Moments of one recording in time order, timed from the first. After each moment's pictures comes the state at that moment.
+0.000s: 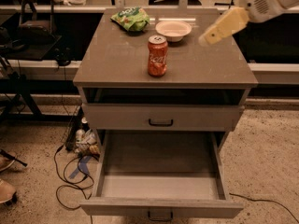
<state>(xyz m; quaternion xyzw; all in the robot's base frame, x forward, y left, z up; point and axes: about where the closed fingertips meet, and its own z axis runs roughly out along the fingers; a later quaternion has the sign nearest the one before) 0.626 -0.184 1.004 -0.43 0.81 0.10 0.40</state>
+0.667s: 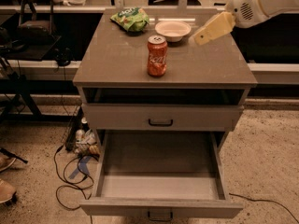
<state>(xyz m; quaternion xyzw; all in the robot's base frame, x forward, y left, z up) 0.651 -0.159 0.988 -0.41 0.80 0.13 0.41</state>
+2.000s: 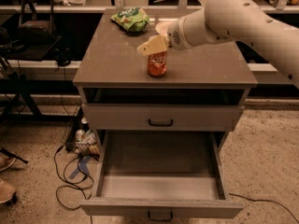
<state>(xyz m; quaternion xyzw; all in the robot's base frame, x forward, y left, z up) 0.713 -0.038 0.907 -0.31 0.82 0.18 0.44</state>
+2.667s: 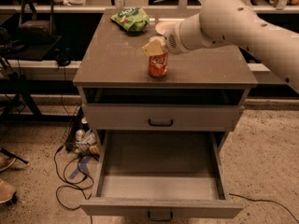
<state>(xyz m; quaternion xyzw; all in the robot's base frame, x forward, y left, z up) 0.707 -0.027 0.894 -0.29 0.83 0.19 0.43</state>
